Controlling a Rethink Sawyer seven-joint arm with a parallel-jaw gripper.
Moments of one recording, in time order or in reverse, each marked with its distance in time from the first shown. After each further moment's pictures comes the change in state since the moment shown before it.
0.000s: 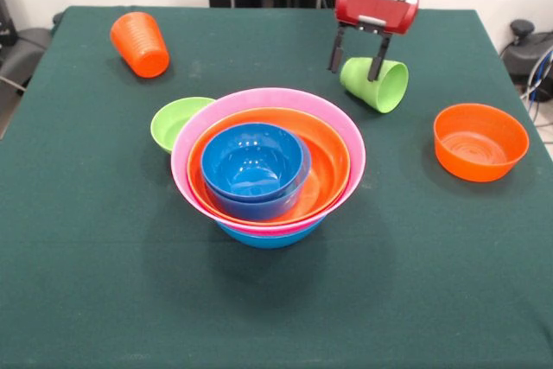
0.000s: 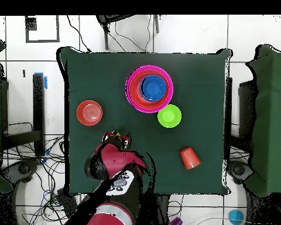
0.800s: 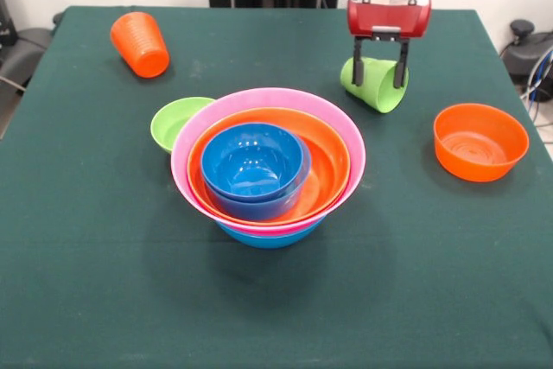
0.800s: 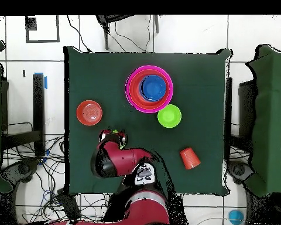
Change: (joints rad) arm -0.194 -0.047 0.215 0.057 -0.095 -0.079 0.000
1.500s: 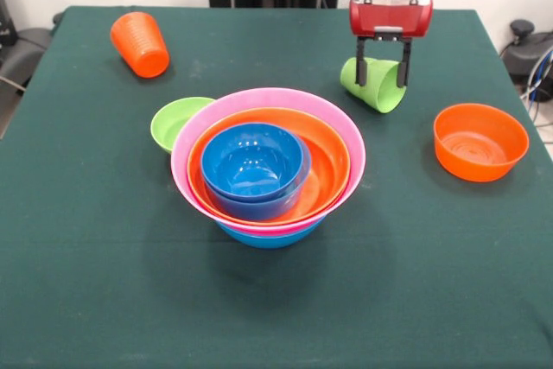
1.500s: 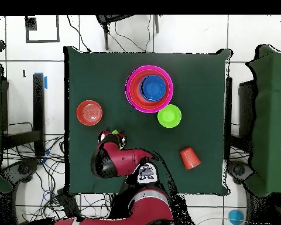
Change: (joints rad) arm -0.049 -0.006 0.060 0.020 -0.014 0.000 0.000
